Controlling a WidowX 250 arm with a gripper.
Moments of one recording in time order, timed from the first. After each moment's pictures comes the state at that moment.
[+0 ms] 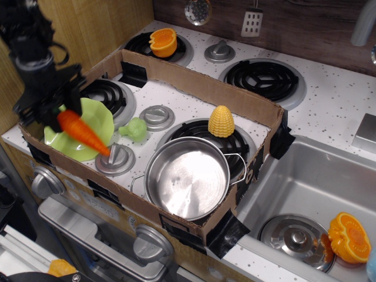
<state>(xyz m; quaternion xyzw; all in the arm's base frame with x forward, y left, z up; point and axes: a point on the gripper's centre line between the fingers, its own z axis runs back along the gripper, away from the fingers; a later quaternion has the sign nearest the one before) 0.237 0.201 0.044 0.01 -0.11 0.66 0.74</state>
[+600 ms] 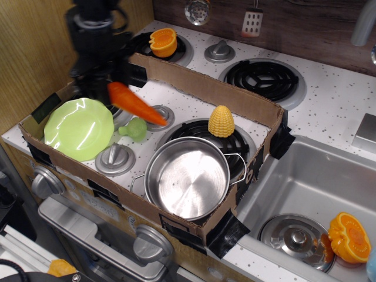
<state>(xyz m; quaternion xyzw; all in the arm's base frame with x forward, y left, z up) 0.283 0.138 0.076 0.03 -0.08 0.69 0.72</state>
